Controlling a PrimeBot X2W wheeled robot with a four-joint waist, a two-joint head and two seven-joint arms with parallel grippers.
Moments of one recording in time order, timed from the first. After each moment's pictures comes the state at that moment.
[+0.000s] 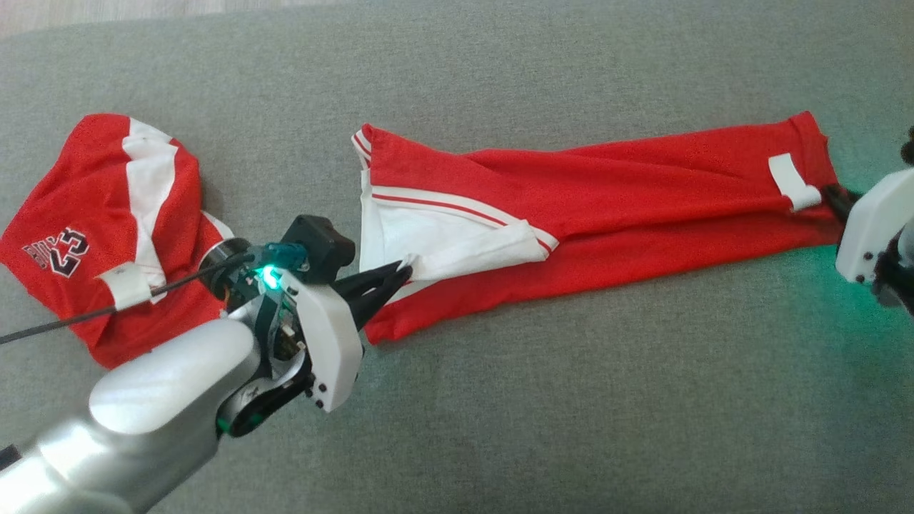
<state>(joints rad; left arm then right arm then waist) -0.81 0.61 -1.23 0.11 -0.94 -0.03 0.28 -0.73 -0.57 0.57 0.85 0.78 0.13 0.35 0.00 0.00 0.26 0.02</state>
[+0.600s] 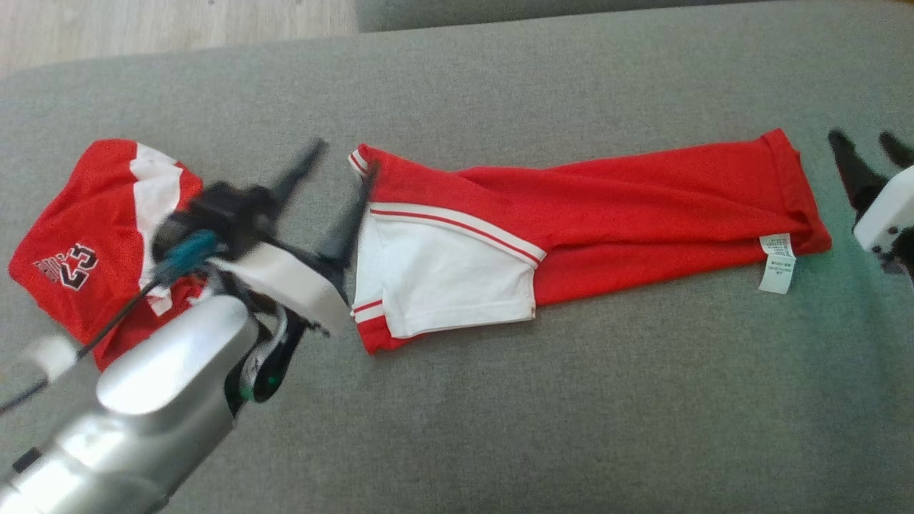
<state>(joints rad) -0.74 0.50 -1.03 0.22 -0.94 0.16 -0.15 -0.71 -0.57 0.46 0.80 0.84 0.13 0.15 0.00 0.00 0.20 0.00</state>
